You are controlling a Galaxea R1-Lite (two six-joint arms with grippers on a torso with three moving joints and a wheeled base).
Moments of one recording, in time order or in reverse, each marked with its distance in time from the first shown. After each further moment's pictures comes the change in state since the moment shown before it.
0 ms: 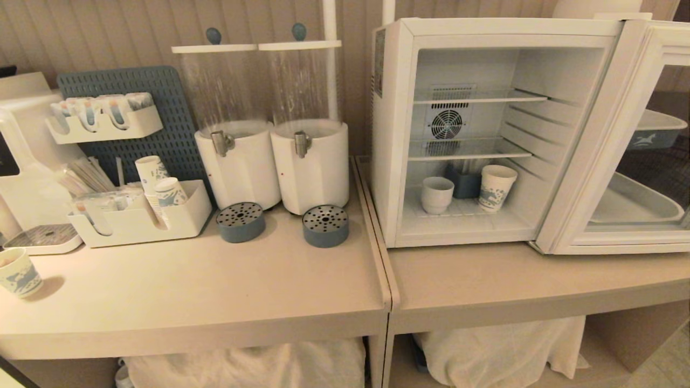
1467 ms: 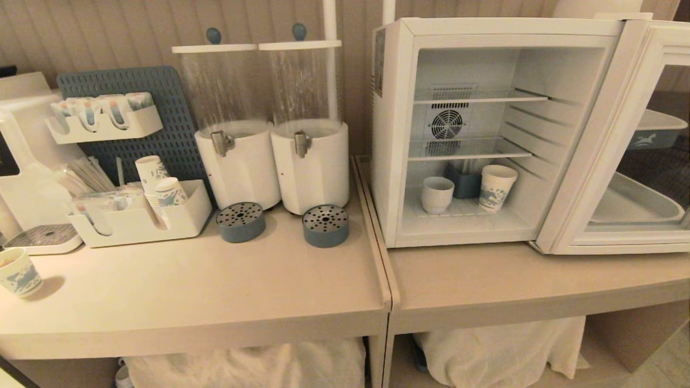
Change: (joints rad) left arm 0.000 0.000 0.000 0.000 0.000 0.002; right arm -0.031 -0.217 0.705 -0.480 0.224 0.030
